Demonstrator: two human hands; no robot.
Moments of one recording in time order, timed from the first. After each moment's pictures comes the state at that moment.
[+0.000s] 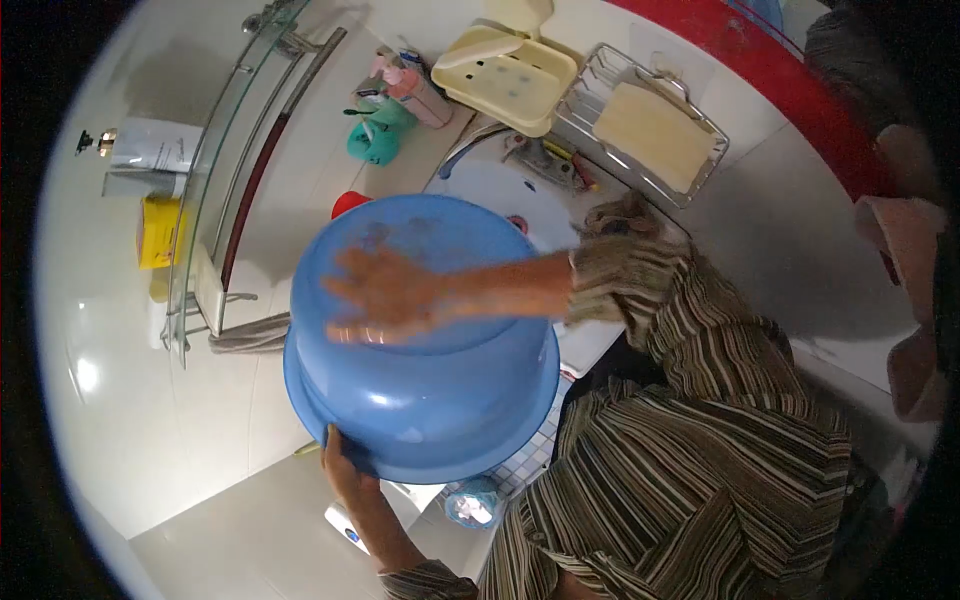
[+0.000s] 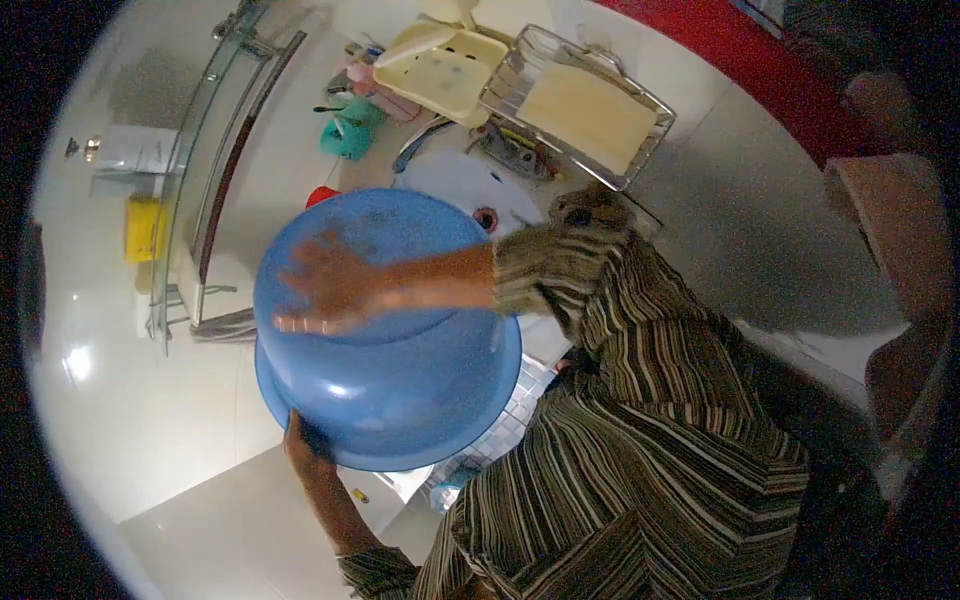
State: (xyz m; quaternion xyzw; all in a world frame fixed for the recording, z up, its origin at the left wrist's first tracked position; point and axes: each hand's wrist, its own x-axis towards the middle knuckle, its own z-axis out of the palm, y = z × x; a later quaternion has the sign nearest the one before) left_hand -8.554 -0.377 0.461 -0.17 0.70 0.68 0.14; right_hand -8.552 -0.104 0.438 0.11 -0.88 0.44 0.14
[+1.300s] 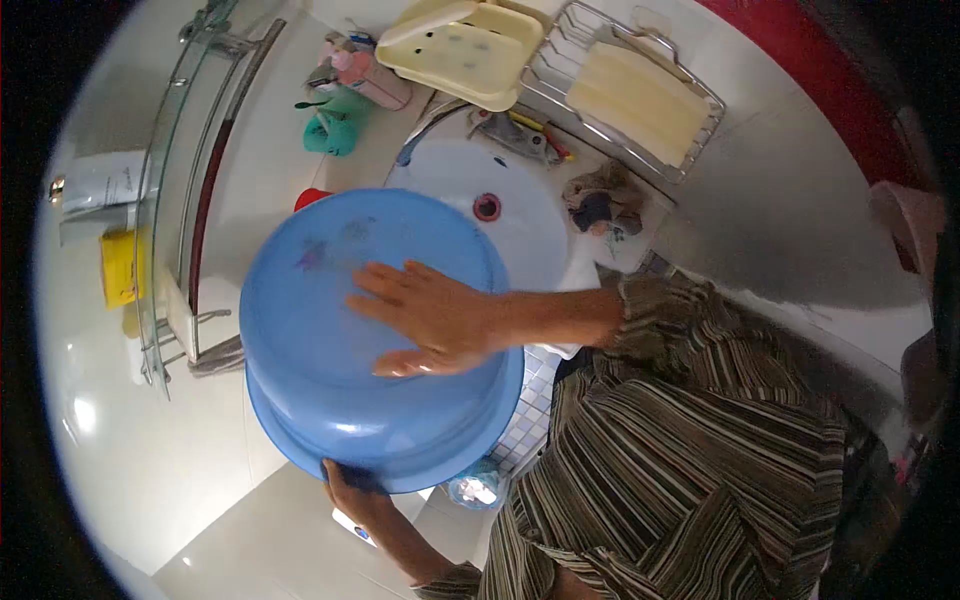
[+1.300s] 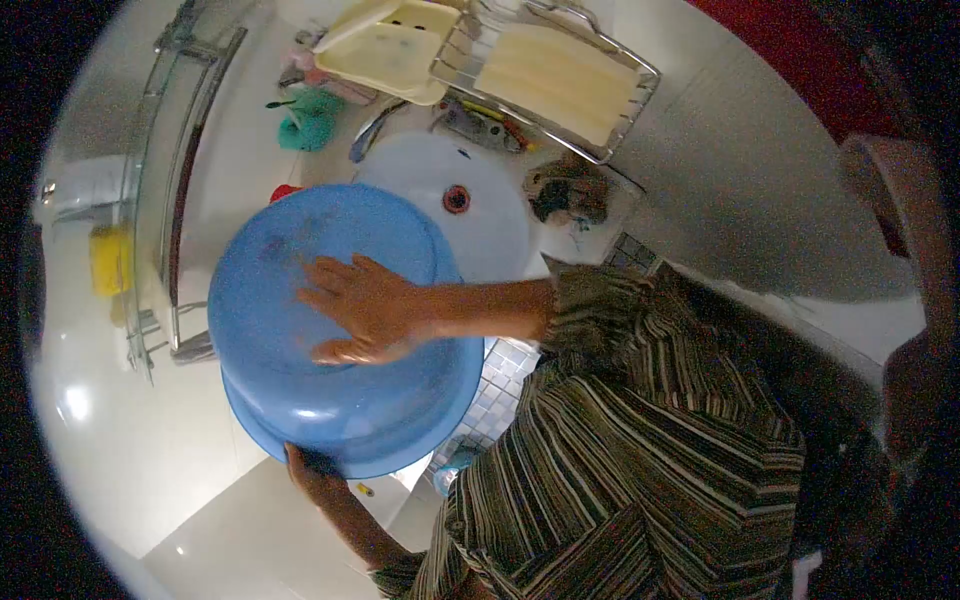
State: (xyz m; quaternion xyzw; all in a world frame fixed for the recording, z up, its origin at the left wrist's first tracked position) left_hand -8.531 -0.404 0.444 -0.17 0.69 0.70 0.07; right_hand -8.486 -0.093 0.414 0.07 -0.86 0.49 0.12
